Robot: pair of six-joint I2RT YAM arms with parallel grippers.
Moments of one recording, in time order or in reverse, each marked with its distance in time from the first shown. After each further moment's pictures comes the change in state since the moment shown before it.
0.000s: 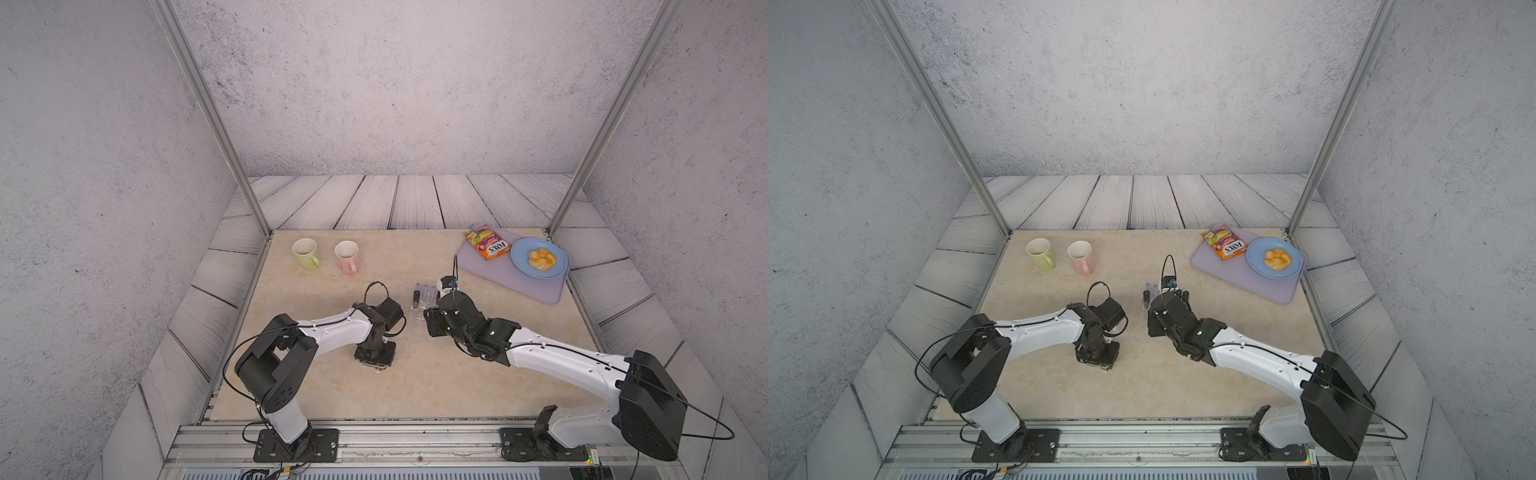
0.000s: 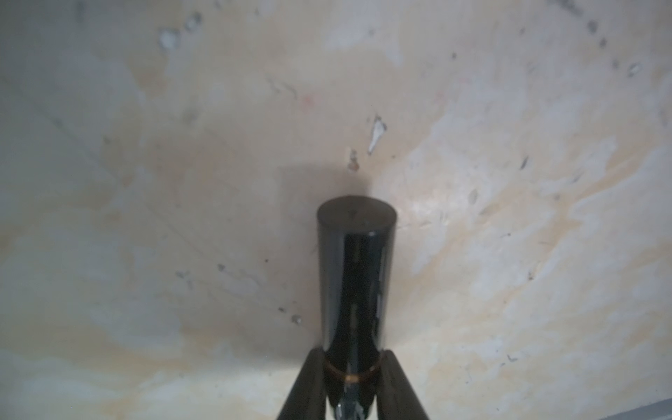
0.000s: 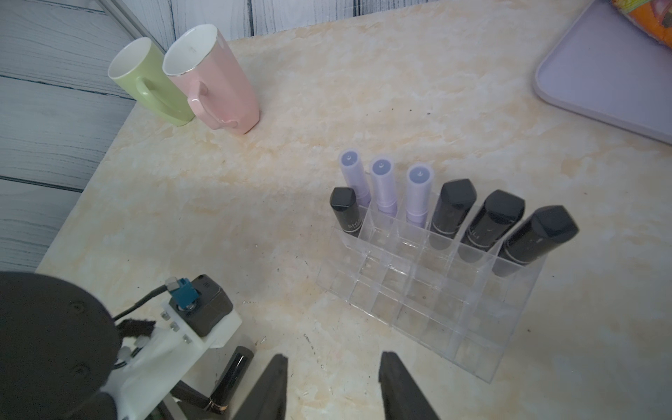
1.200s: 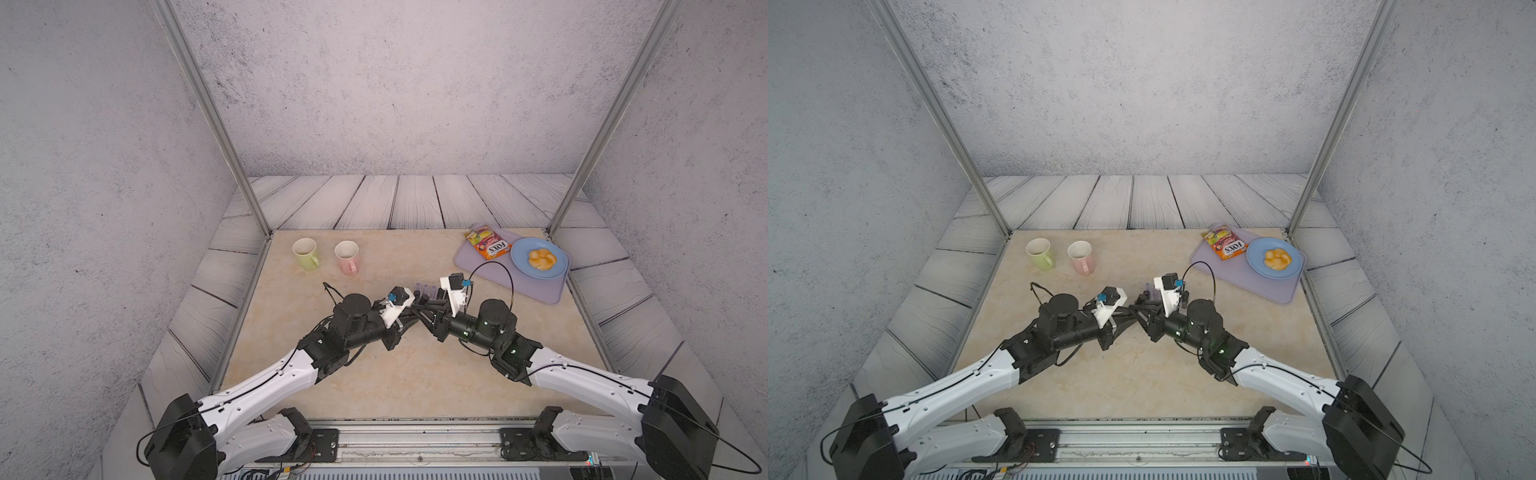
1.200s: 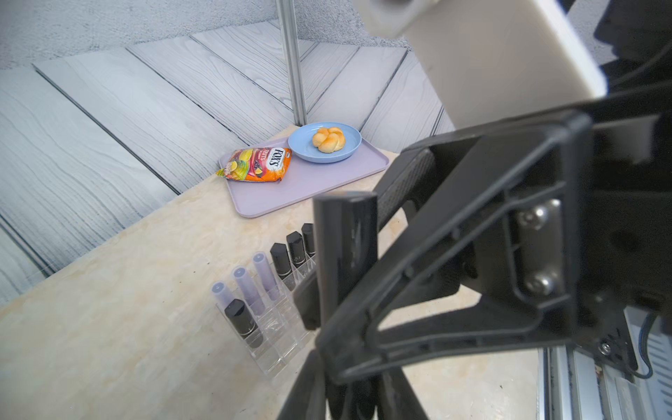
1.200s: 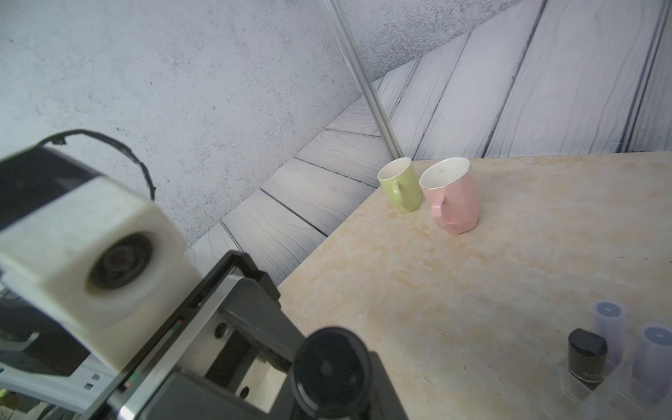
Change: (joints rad) left arm -0.032 -0.591 -0.275 0.882 0.151 0.534; right arm -0.062 -0.167 -0.254 0.714 -0.542 -0.096
